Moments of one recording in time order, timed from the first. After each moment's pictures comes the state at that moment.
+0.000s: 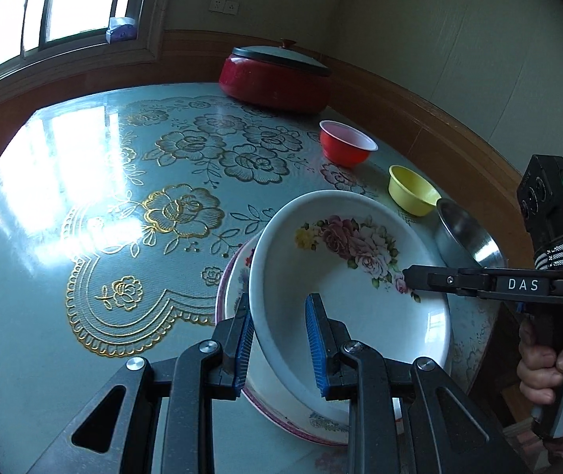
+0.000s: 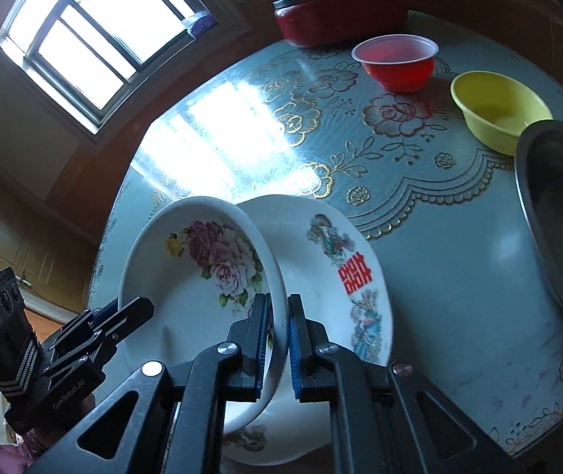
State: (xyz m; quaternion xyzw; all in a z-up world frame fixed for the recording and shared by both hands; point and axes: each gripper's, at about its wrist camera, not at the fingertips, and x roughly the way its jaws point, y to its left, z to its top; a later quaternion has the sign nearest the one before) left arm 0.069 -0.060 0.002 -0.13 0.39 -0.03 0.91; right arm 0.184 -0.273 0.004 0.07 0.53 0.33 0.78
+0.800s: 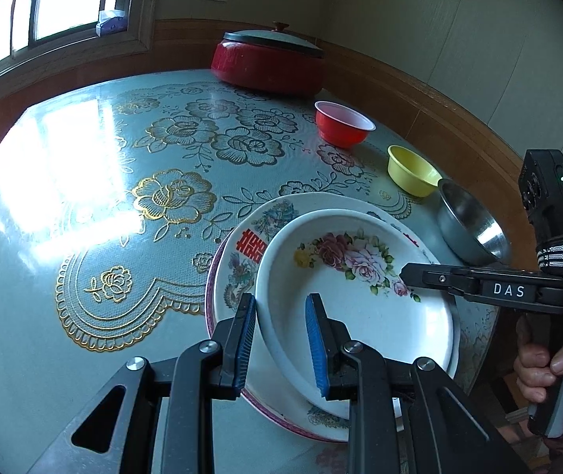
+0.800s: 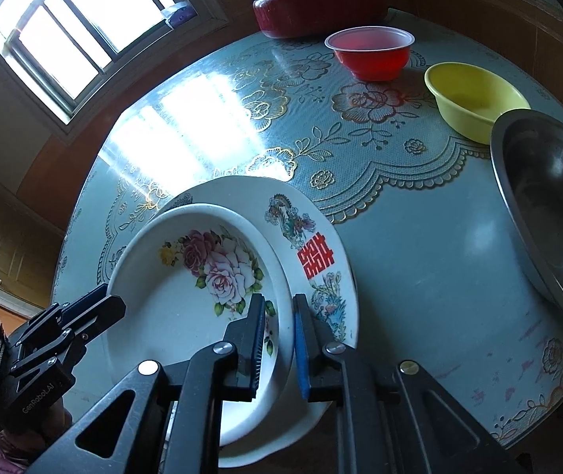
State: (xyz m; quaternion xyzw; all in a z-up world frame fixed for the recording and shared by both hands) left arm 0.076 -0.064 -0.008 -0.12 0.41 -0.03 0.90; right arm 0.183 -0.271 -0.010 0.03 0.54 0.29 0.79
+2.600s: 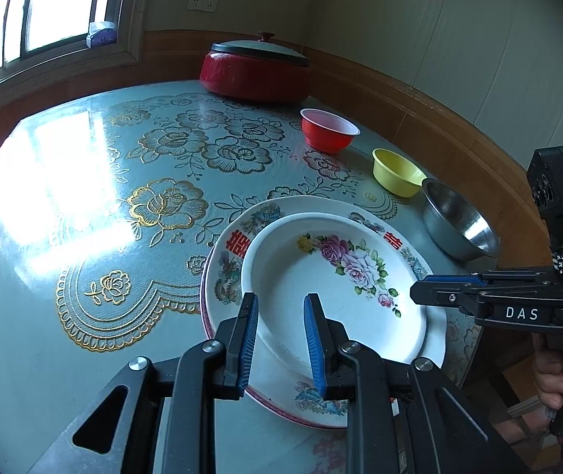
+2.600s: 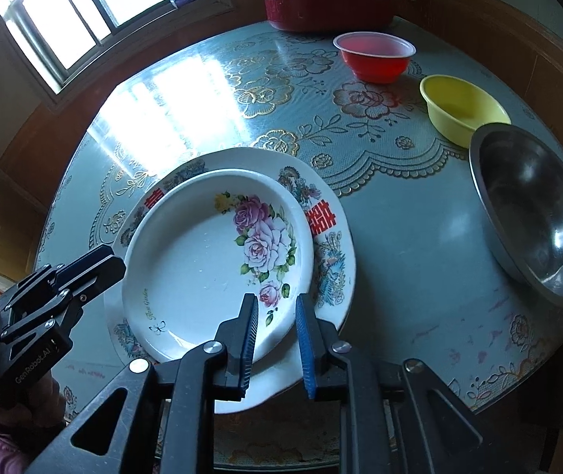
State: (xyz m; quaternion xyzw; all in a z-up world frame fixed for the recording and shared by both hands) left arm 0.061 -0.068 -0.002 -0.11 0.39 -0.05 0.91; right arm 0.151 -0.266 0.013 -0.03 0.54 0.26 0.80
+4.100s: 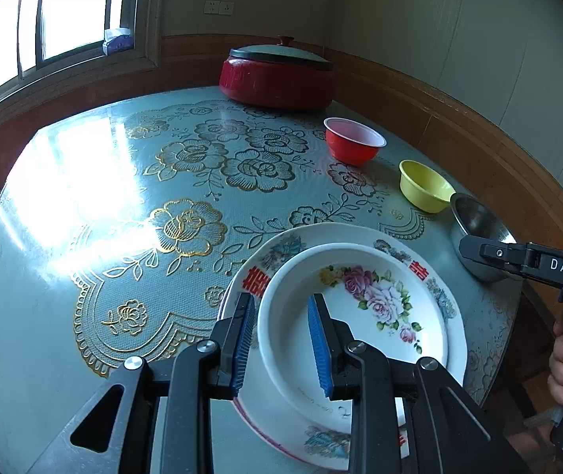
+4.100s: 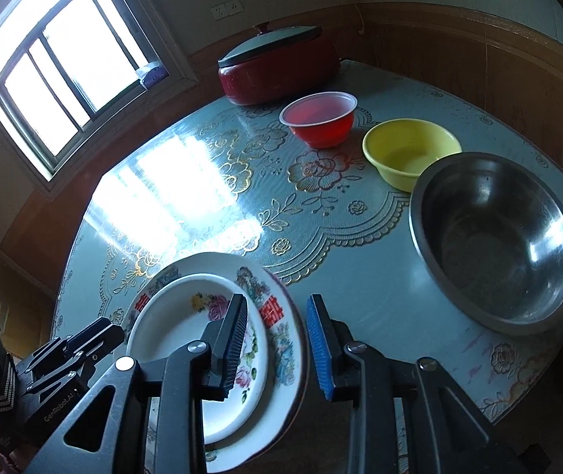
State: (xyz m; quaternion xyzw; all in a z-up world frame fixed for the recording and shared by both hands) left arm 0.089 -0.075 0.011 -0.09 0.39 0.00 0.92; right arm 0.191 -0.316 0.040 0.08 0.46 0.23 0.85
